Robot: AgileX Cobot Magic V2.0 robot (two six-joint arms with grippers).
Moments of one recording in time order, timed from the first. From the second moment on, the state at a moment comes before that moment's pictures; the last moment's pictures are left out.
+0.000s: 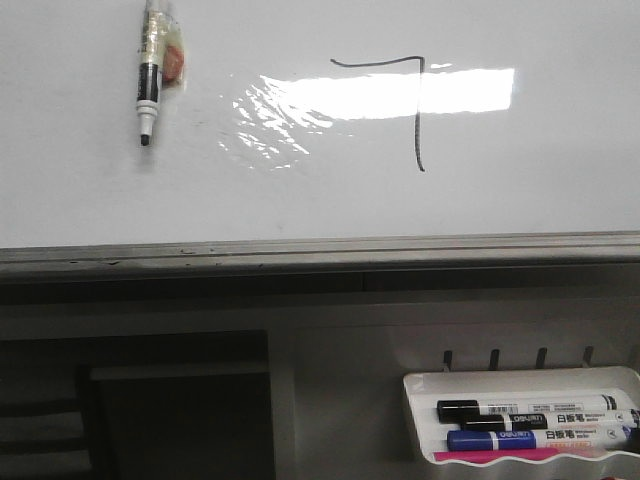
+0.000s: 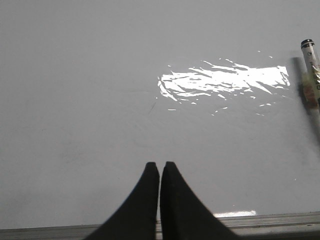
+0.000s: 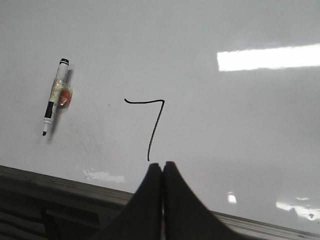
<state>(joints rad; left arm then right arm) 0.00 0.00 0.00 -0.01 0.00 0.01 -0.02 0.13 -0.22 1.21 0.38 -1.13</state>
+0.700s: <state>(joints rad) 0.03 0.00 0.00 -0.03 0.00 0.01 -0.02 0.13 -0.22 1.21 0.38 -1.13</state>
